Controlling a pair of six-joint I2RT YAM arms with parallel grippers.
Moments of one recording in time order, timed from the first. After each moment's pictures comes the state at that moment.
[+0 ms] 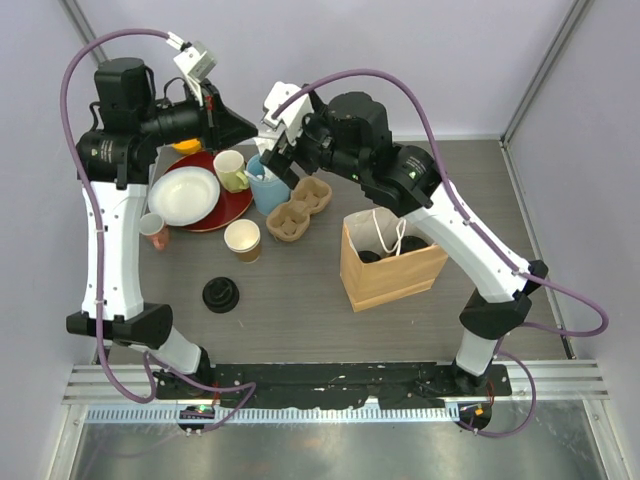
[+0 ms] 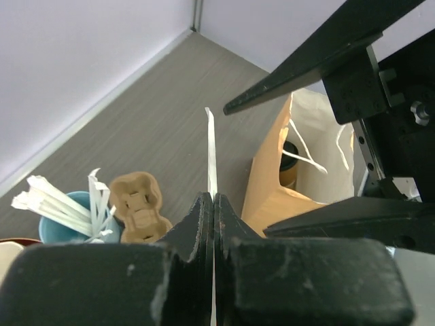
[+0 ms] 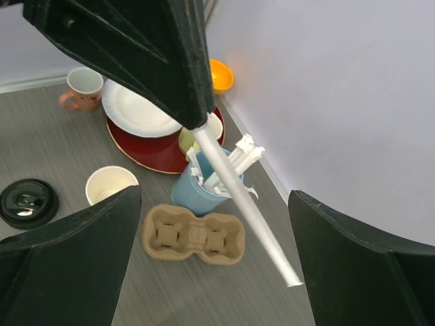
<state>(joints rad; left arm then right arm) -0.12 1.56 2.23 -0.94 0.91 0.09 0.94 1.77 2.29 -0.66 0.02 -0.41</state>
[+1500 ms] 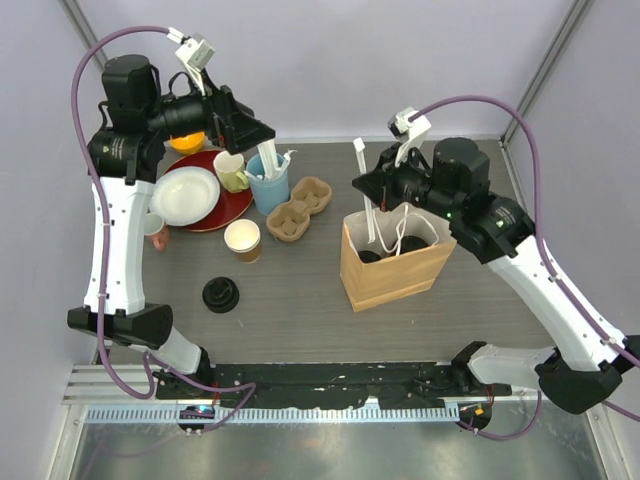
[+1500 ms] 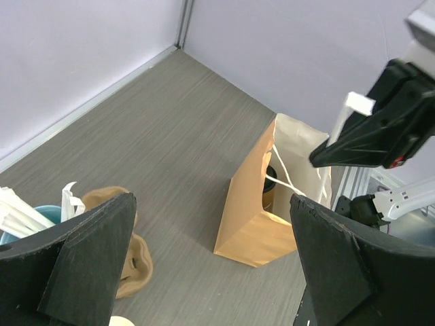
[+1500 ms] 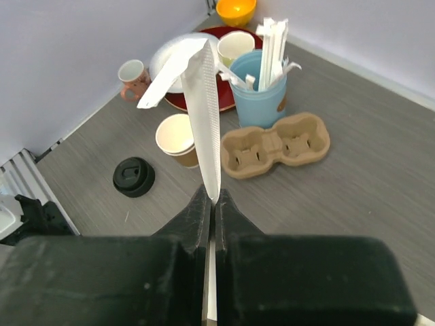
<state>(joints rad) -0.12 1.57 2.15 -0.78 0.93 -0.12 0.64 1.20 1.55 -0.54 -0.17 0.15</state>
